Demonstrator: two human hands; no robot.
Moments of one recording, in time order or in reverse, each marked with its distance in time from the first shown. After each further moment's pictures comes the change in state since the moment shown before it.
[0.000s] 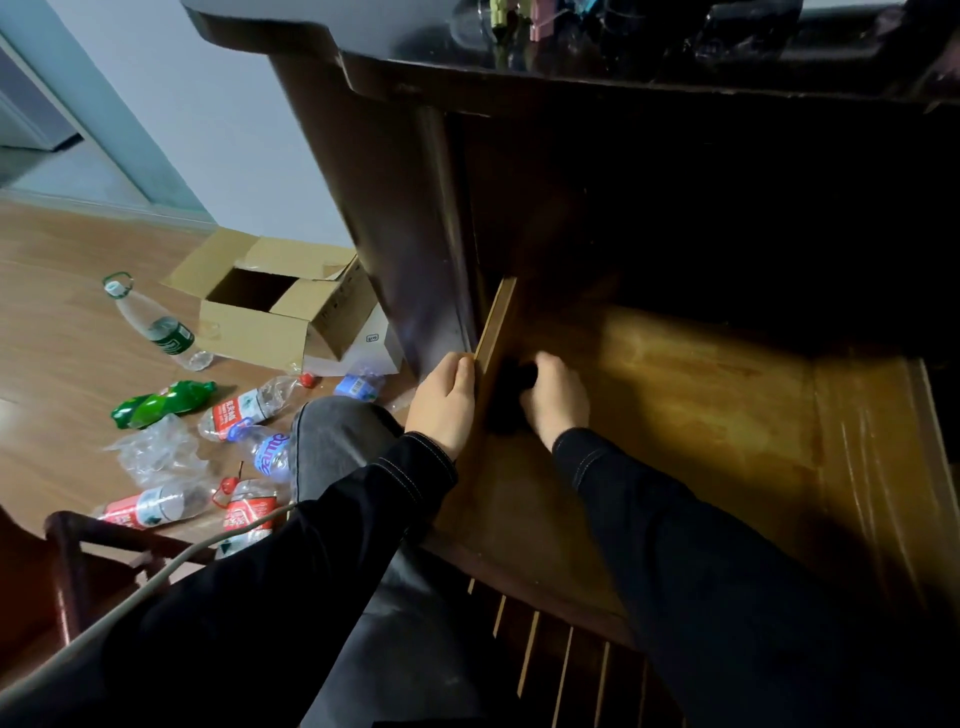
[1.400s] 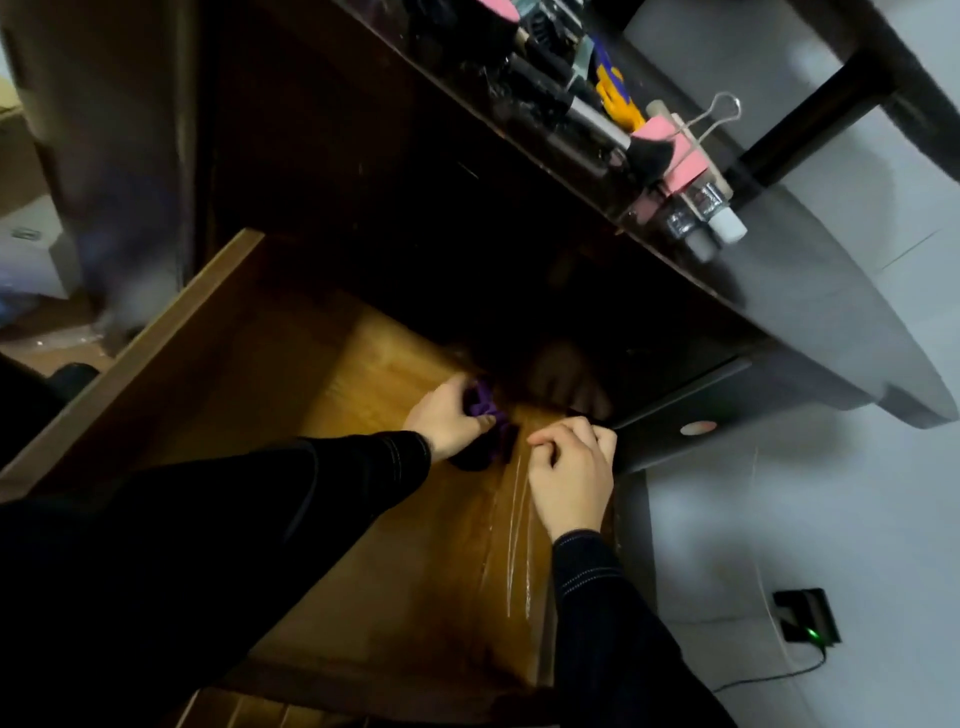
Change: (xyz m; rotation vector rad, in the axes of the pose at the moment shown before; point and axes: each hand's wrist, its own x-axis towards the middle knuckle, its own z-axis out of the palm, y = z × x) left_hand -0.011 0.130 0.244 -0.219 -0.445 0.115; right_hand -0.067 0.187 -0.214 -0.472 0.482 -0.027
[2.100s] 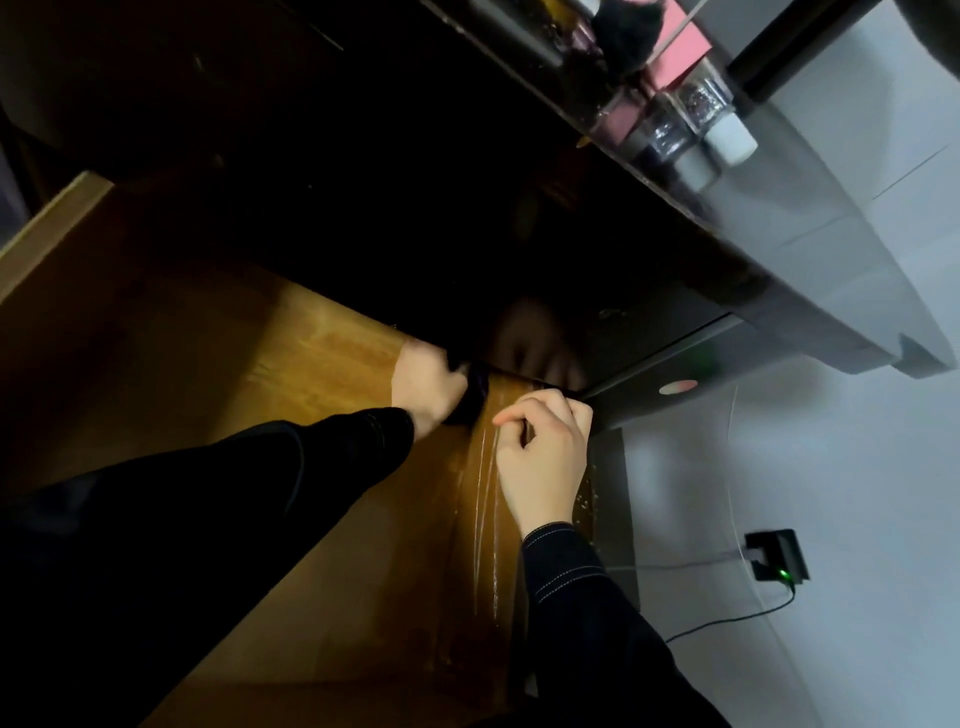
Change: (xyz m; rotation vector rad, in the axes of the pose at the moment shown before) left_hand 0.050 0.000 0.052 0.051 0.253 0.131; right_hand 0.003 0.007 0.010 0.111 0.044 0.066
